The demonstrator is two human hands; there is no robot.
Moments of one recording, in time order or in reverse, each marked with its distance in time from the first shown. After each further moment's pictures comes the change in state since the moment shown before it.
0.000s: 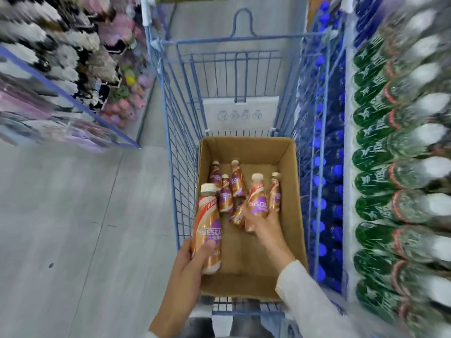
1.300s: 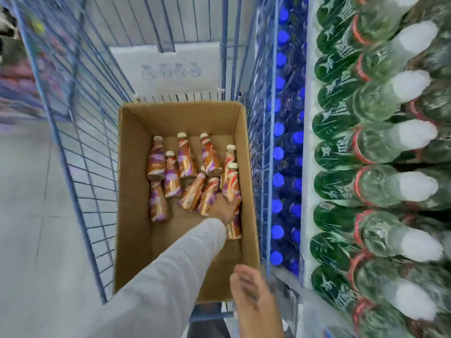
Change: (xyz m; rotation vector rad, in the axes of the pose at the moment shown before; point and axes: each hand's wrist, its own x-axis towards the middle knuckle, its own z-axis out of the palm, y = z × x) left_hand 0.233 -0.120 0.220 0.619 -0.223 -0.148; right_hand -0.093 0.075 -0.106 -0.014 0.089 0.106
